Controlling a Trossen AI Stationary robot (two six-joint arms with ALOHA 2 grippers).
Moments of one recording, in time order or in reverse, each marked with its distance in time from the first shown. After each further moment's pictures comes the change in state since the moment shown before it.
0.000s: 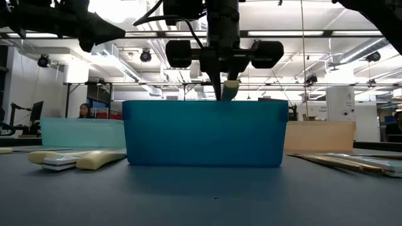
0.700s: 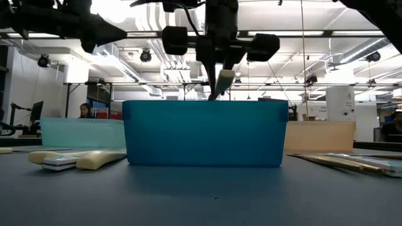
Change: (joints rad) left arm 0.000 0.025 0.000 0.022 0.000 0.000; right arm 0.013 -0.005 0.055 -0.015 0.031 -0.036
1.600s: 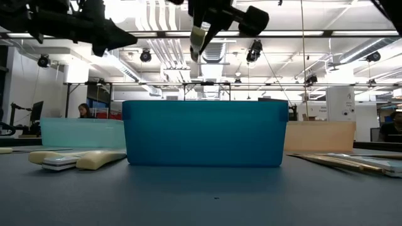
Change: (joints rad) left arm 0.000 0.165 0.013 0.128 -0.001 0.004; right arm 0.040 -0.134 0.016 0.139 0.179 -0.019
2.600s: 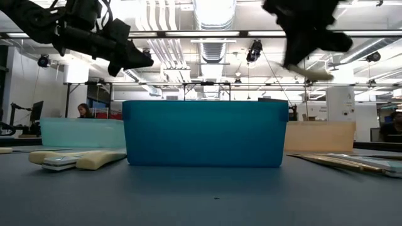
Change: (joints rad) left arm 0.000 0.318 0.032 0.133 -0.011 -0.118; right arm 0.071 -0.709 -0.938 0.277 0.235 -0.297
